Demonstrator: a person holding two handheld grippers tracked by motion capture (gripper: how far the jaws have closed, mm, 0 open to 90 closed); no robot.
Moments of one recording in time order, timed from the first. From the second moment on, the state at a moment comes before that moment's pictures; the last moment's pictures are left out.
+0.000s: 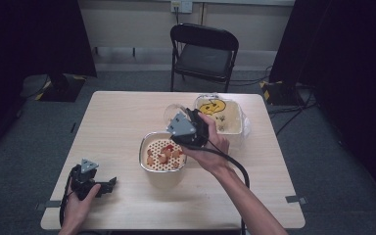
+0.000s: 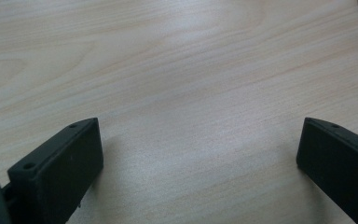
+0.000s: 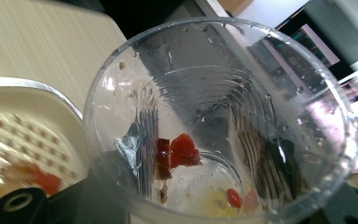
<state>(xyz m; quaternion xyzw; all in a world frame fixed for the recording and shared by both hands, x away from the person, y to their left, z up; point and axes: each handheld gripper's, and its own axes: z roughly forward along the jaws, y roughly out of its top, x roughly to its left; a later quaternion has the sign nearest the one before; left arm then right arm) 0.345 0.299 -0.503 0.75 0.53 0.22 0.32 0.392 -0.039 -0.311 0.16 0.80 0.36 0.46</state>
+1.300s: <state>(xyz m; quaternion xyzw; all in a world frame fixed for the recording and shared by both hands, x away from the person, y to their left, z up) 0.345 0.299 -0.503 0.75 0.53 0.22 0.32 0.475 -0.150 -0.294 0.39 0.70 0.55 0.24</state>
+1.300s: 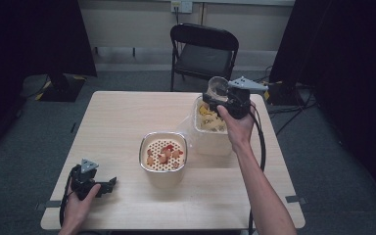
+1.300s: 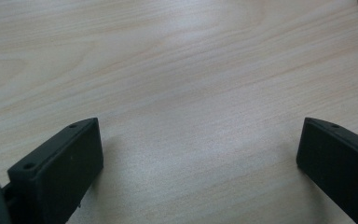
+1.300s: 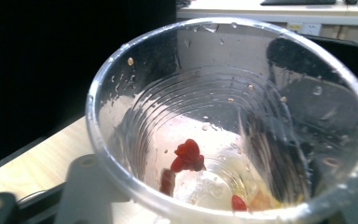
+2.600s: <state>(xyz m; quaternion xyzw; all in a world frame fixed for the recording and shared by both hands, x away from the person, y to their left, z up) 0.345 0.299 -0.503 0.75 0.53 0.22 0.32 0.440 -0.169 -0.320 0.41 0.72 0.50 0.25</state>
